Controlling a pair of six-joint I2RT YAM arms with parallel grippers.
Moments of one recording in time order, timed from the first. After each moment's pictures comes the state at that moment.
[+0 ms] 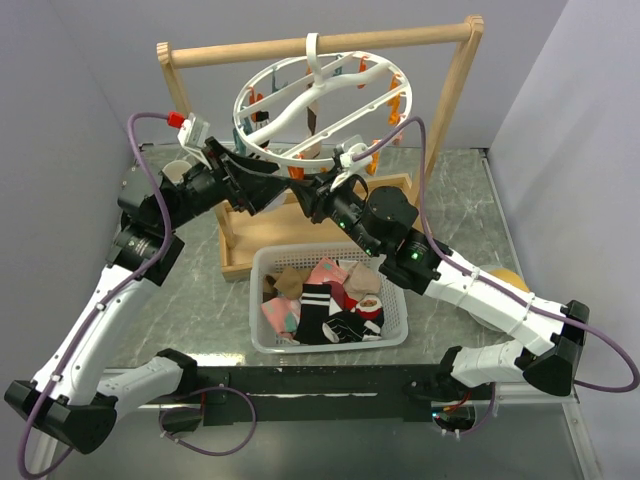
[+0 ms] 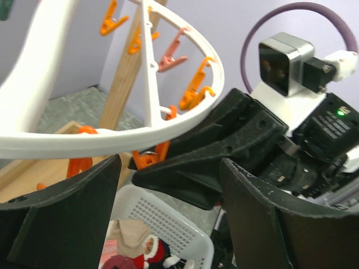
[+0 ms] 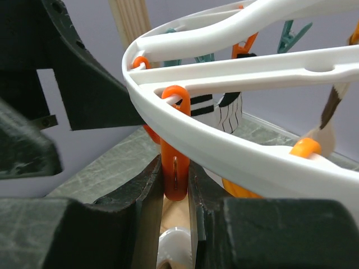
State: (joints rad) left arm -0.41 1.03 1.22 0.06 0.61 -0.61; right arm 0.98 1.27 1.26 0.15 0.23 0.11
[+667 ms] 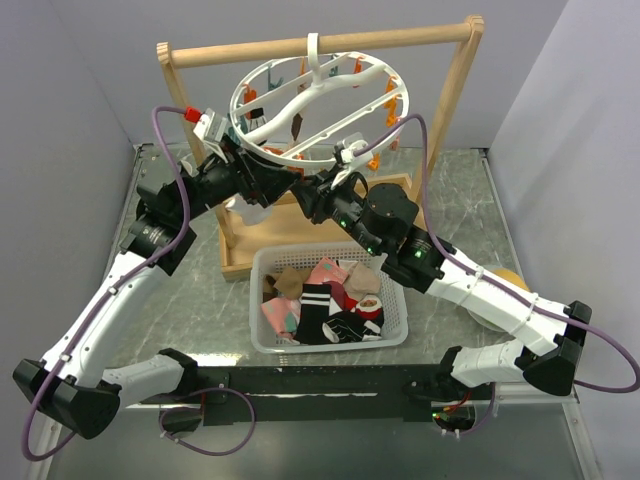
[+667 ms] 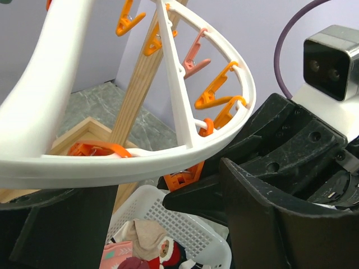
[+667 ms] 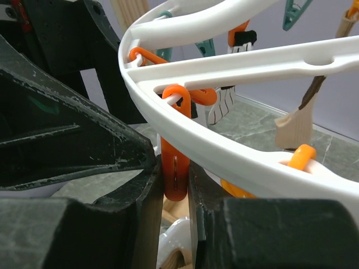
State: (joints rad) left arm -0.44 1.11 1.25 0.05 0.54 -0.54; right arm 0.98 1.27 1.30 0.06 0.23 0.18
